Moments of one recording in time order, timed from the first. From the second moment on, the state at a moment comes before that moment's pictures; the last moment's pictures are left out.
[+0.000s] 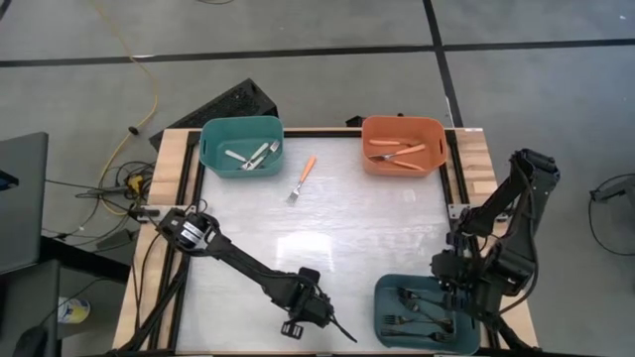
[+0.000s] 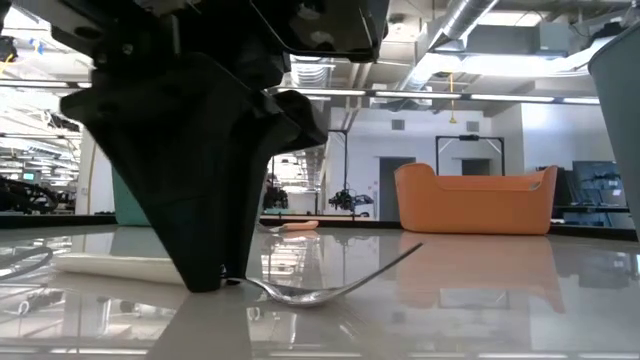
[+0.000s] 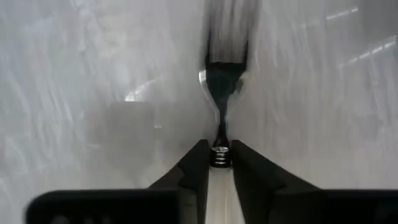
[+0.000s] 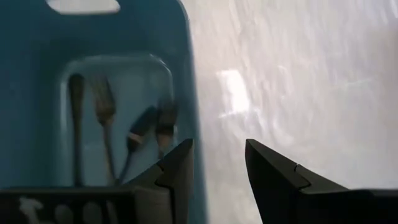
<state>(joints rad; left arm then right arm) -0.50 2.25 1.71 -0.86 -0.02 -0.23 1.08 1.28 1.13 -1.29 0.47 1.22</state>
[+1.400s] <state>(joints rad) 0.93 1.67 1.66 -1.20 0.07 0.70 0.15 0.98 1.13 -0.93 0.83 0.75</state>
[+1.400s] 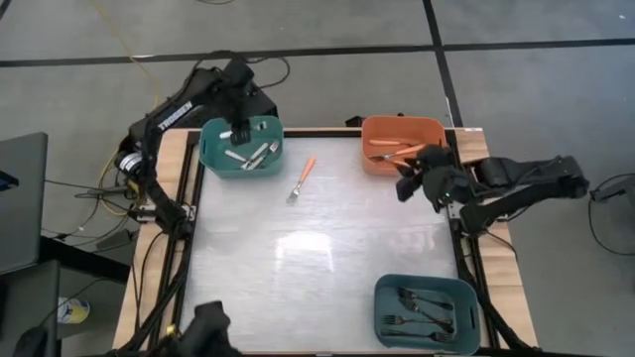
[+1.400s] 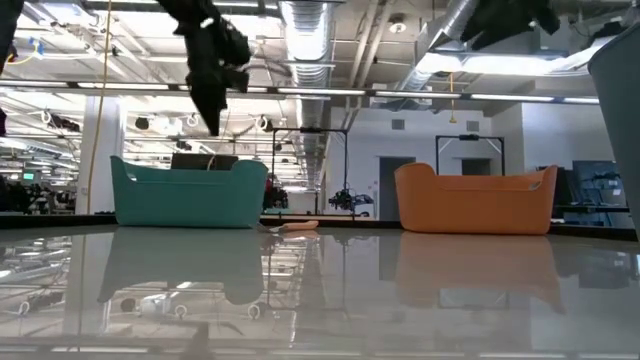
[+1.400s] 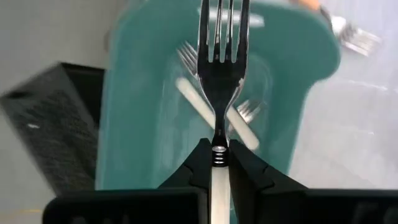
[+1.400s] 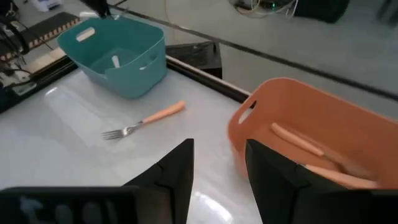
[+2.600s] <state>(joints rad) 0.89 1.68 1.42 -0.94 -0.08 0.30 -0.01 1.06 1.13 -0.84 0.41 0.33</state>
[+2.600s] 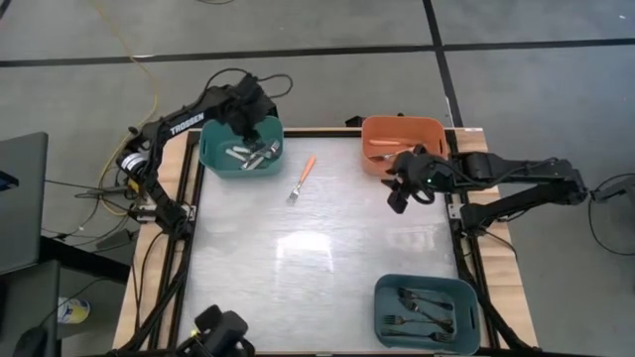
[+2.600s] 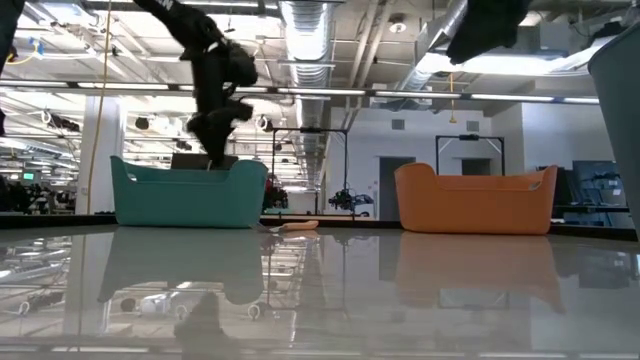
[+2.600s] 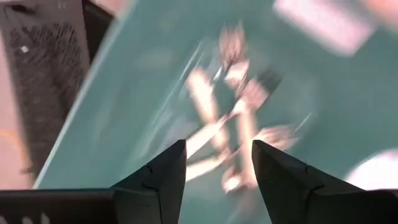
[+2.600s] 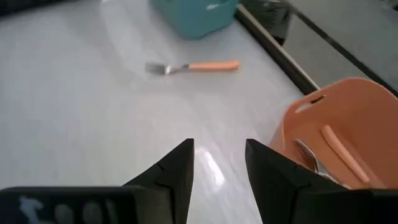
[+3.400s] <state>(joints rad) 0.74 1.68 1.53 -0.79 -0.09 0.17 -0.10 1.06 1.13 -0.90 0.31 0.32</state>
